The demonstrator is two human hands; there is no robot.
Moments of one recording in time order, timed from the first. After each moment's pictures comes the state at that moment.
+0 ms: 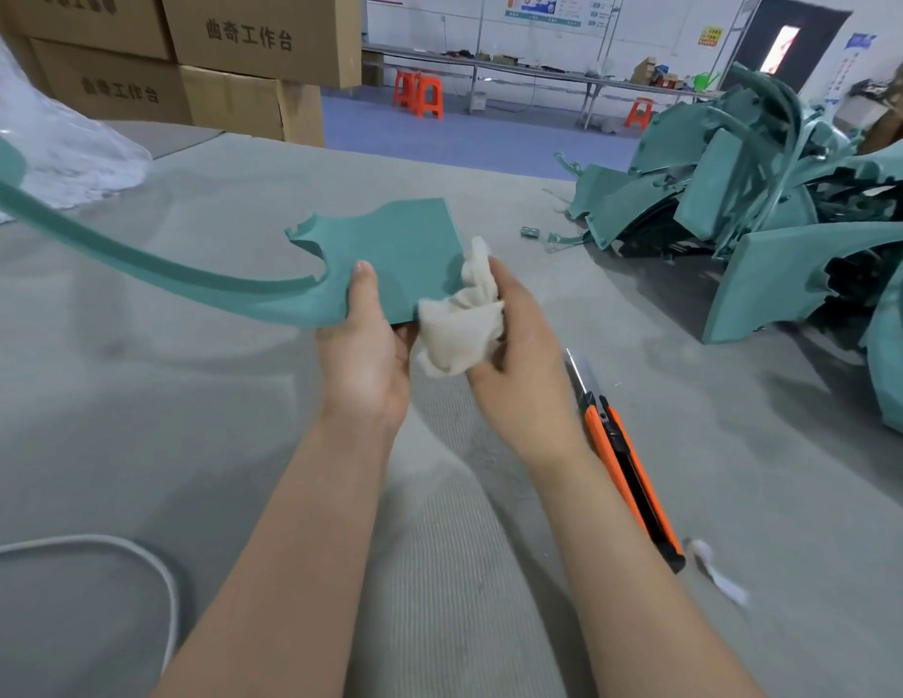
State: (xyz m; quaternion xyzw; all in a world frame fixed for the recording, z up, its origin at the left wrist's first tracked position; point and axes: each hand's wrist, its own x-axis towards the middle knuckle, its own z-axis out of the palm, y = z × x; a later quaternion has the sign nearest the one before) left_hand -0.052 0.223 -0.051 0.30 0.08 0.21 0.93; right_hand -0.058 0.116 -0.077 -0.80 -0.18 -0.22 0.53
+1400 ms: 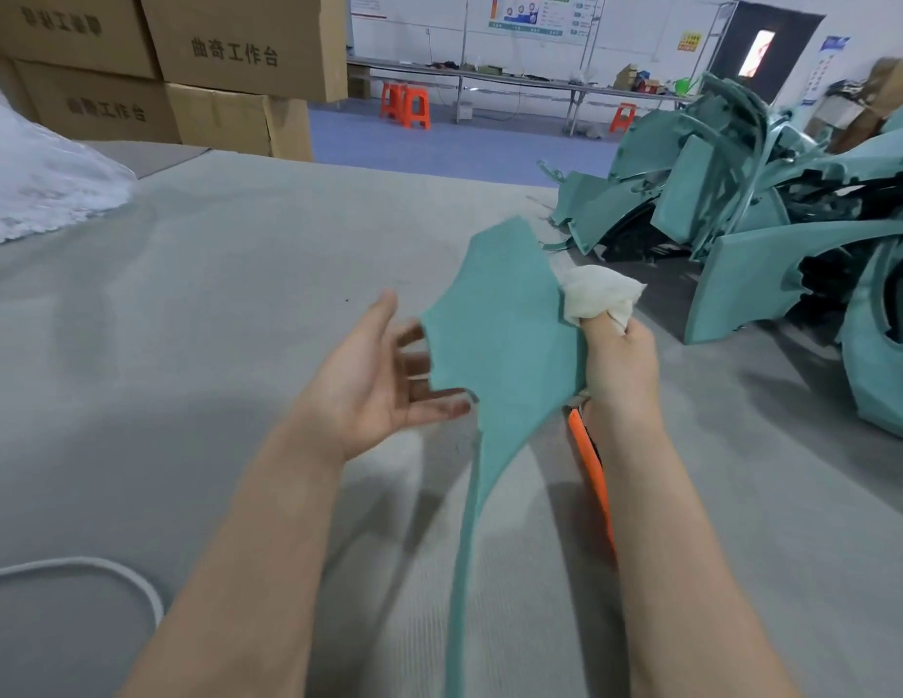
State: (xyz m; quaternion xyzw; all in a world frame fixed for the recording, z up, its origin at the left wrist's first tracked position) left_hand -0.051 0.240 -0.065 0.48 0.01 -0.21 0.85; right_hand -0.038 0.055 -0.064 -0.63 0.10 -0.19 0.74
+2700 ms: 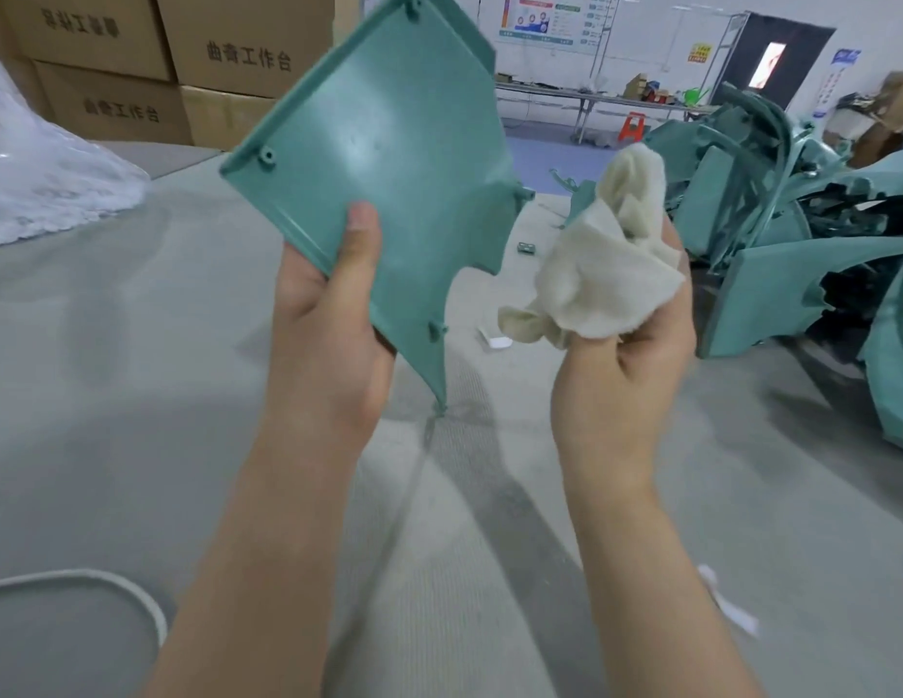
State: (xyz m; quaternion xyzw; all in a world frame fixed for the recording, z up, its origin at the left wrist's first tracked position) left_hand -0.083 0.234 -0.011 0.39 -0.16 0.23 0.88; right_hand -0.084 0.111 -0.031 -0.63 -0.13 -0.44 0.63
